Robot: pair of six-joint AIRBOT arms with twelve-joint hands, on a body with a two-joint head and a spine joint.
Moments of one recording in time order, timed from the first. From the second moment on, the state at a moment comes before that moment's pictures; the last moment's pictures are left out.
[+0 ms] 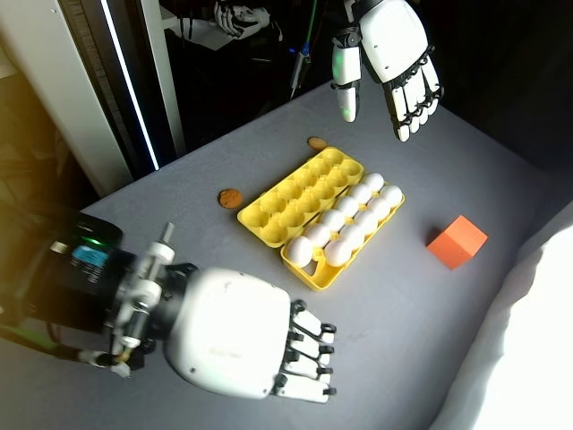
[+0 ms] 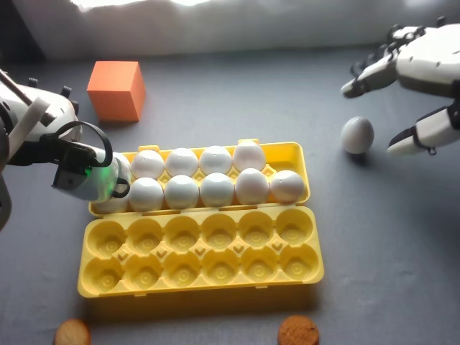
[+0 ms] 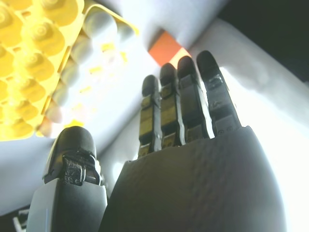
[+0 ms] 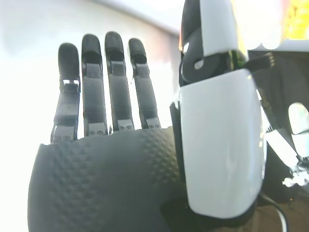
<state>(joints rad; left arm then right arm) -0.23 -0.85 0.51 1.05 1.29 -0.10 -0.25 -1.05 1.31 -0.24 0.29 -0.67</state>
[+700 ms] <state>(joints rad) -0.23 -0.85 0.51 1.05 1.29 -0.10 -0.29 -1.21 1.48 -0.18 0.32 -0.67</state>
